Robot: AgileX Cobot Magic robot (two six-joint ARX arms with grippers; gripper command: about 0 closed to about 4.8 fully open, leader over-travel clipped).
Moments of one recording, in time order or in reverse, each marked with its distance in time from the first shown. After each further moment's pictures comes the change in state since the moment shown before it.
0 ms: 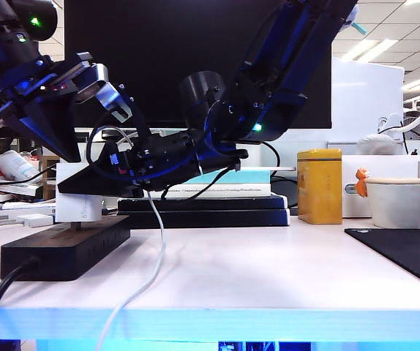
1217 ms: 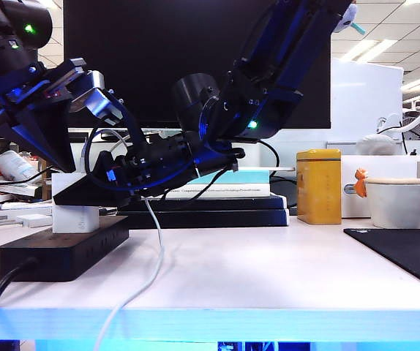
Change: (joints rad) left arm 0.002 -0.010 -0.055 0.012 0.016 0.008; right arm 0.020 -0.002 0.003 -0.086 0.043 -0.145
